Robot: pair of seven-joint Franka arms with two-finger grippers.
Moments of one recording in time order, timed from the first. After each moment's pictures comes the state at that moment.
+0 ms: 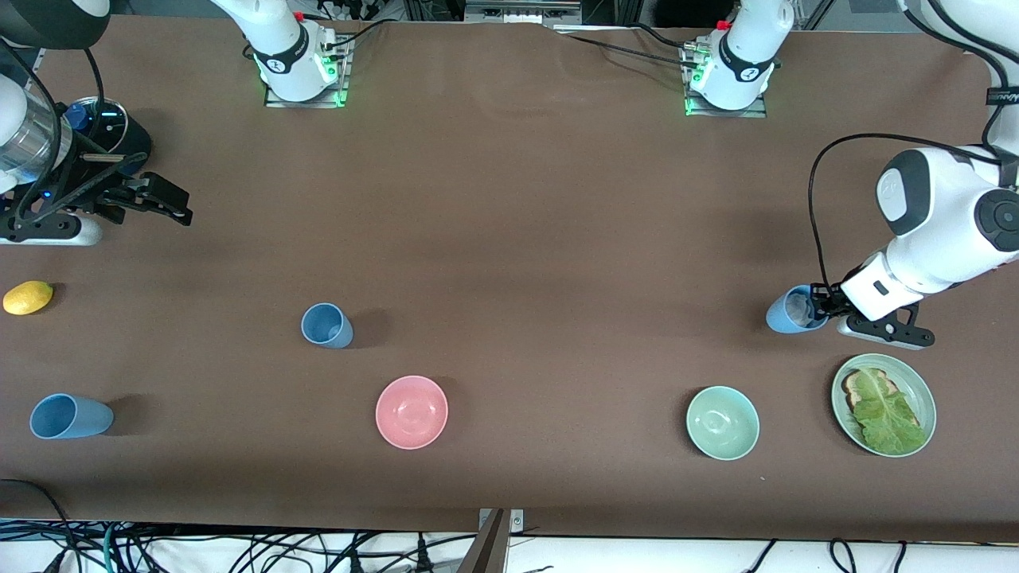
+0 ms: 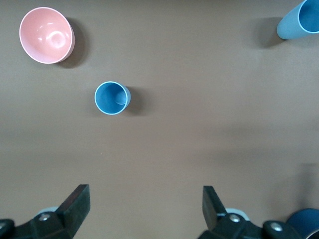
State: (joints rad) left arm 0.14 0.30 -0.10 -1.87 0.00 2.19 0.24; right arm 0.08 0.10 0.01 -1.53 0.02 1.61 0.12
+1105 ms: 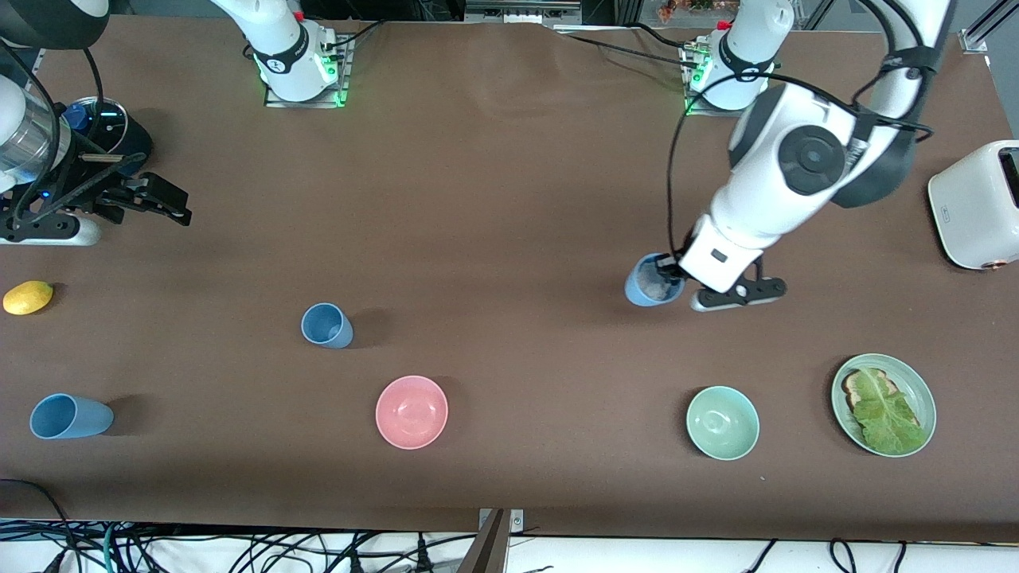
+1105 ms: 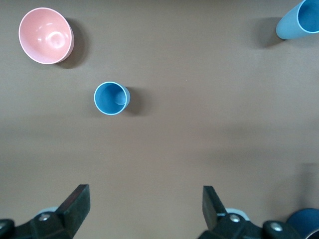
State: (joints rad) left arm -0.11 0.29 -0.34 -1.71 0.00 2.02 -0.68; right arm 0.08 0.10 0.01 -1.53 0.02 1.61 0.12
